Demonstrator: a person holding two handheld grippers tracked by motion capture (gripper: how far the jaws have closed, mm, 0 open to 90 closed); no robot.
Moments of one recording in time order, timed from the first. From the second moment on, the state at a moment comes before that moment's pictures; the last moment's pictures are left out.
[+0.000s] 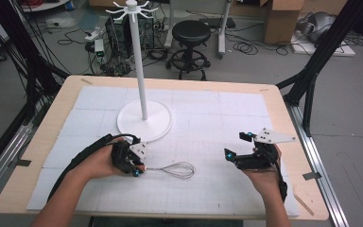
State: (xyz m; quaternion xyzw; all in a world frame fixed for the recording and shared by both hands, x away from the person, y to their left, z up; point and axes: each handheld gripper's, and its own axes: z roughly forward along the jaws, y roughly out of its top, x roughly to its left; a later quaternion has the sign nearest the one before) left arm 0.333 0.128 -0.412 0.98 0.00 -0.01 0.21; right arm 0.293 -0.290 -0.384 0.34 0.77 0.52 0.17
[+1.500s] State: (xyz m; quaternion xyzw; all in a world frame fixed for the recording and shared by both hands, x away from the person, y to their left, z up) left arm 0.320 0.144 -0.420 0.96 0.00 -0.01 0.28; right arm 0.293 -0.289 -0.384 0.34 0.77 0.51 0.17
